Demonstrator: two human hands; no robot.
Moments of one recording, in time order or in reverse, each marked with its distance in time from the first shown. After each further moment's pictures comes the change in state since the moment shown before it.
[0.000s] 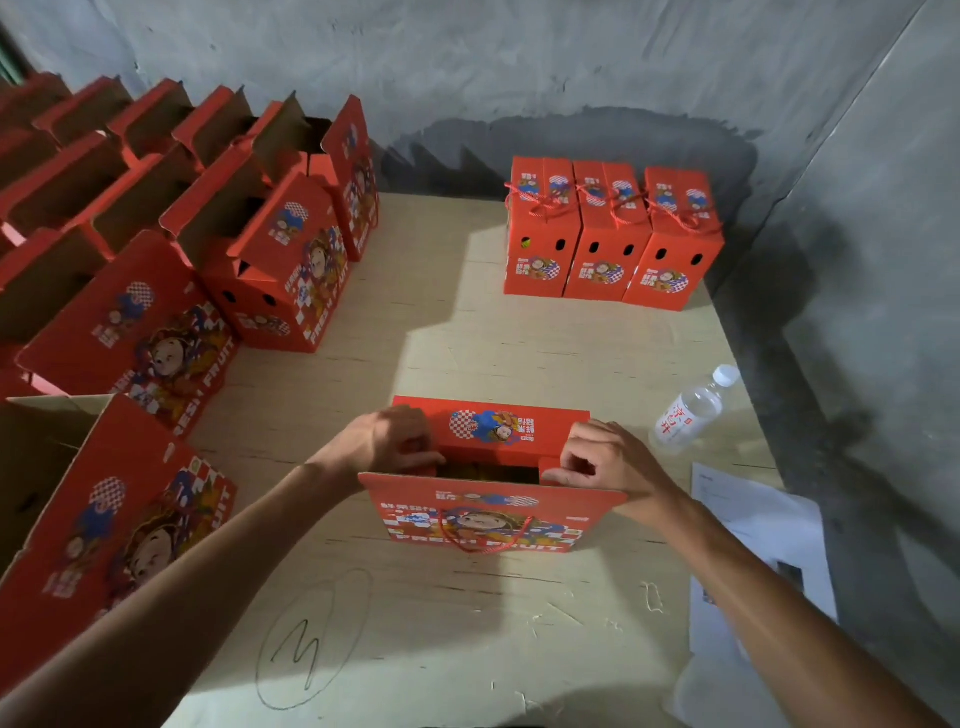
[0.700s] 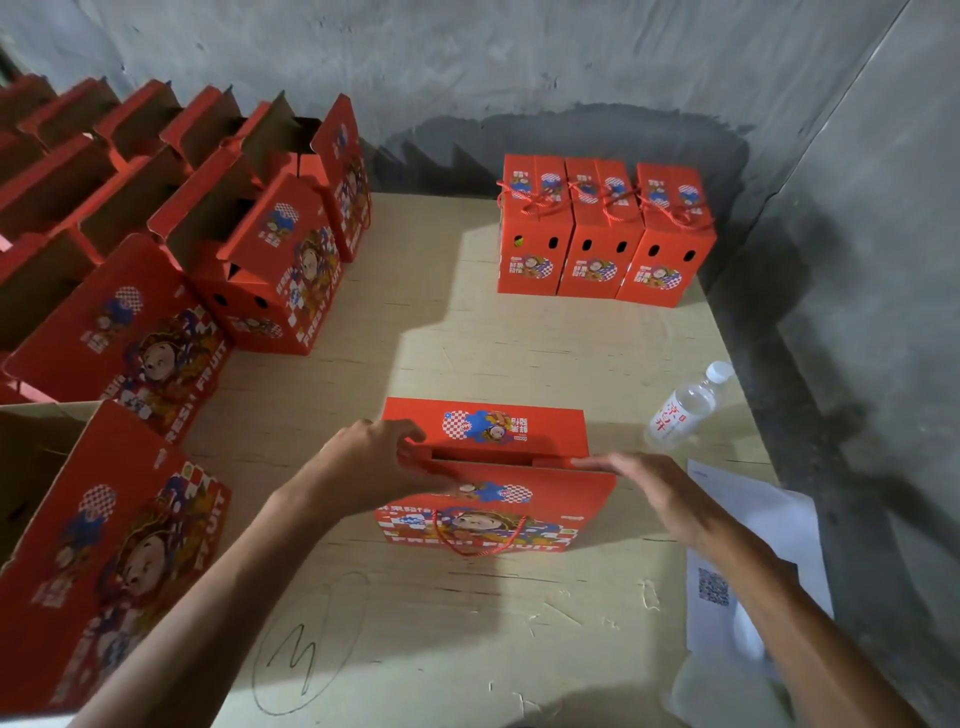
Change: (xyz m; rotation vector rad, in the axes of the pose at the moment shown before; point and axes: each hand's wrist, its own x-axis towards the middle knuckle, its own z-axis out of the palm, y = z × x) left_hand -0.008 0.060 -0.031 -0.039 -0.195 -0.551; right_hand -0.048 -0.015 -0.048 0.676 -0.268 0.595
